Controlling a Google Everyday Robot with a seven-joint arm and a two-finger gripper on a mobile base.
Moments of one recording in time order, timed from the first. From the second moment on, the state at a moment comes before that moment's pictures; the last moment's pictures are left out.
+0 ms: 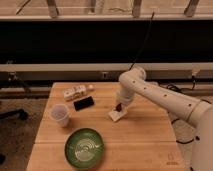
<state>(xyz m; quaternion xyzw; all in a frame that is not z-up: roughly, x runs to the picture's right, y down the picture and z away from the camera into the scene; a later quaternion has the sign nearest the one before) 0.095 0.115 0.852 -0.28 -0.18 -0.30 0.90</state>
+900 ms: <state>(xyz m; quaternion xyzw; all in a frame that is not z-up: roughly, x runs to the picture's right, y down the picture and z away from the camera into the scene) 0.081 0.127 0.852 -0.30 -0.19 -0.31 0.88</state>
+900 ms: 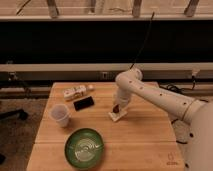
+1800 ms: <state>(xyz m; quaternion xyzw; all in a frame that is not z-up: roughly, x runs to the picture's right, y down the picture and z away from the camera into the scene) 0.085 0.123 0.847 -0.31 -0.21 -0.30 0.88</state>
